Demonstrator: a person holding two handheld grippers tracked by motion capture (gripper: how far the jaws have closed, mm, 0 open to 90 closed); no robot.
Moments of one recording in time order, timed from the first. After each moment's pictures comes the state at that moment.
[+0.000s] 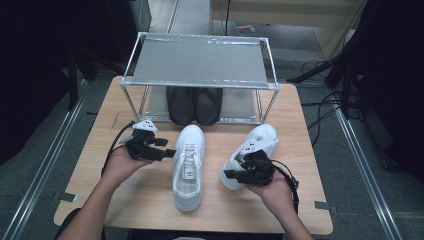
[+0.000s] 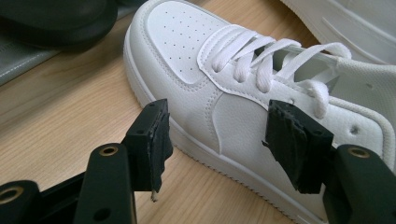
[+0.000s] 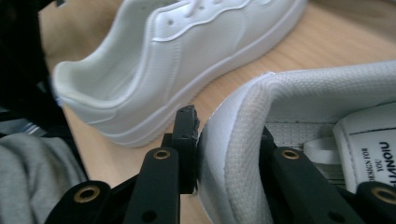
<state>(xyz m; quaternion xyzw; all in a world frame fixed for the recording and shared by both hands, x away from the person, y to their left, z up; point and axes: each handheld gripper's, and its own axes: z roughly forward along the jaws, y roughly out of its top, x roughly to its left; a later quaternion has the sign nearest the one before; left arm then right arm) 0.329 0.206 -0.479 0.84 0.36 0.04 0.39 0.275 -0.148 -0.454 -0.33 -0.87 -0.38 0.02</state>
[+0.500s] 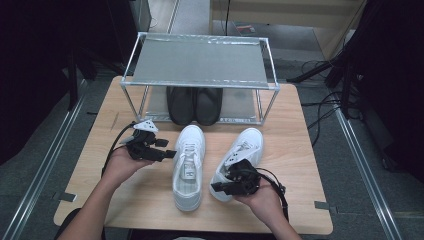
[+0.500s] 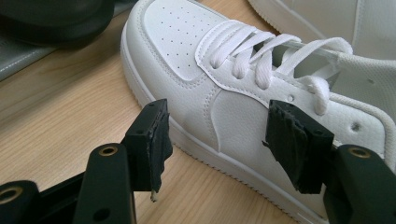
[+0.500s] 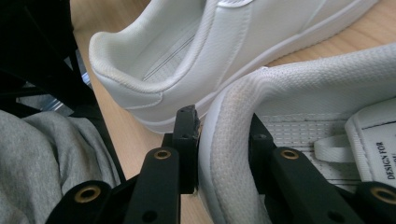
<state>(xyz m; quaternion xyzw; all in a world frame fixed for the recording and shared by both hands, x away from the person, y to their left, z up) 0.328 0.205 -0.480 0.85 0.36 0.03 0.39 0.259 -0.117 -0.471 -0.29 -0.88 -0.36 0.06</state>
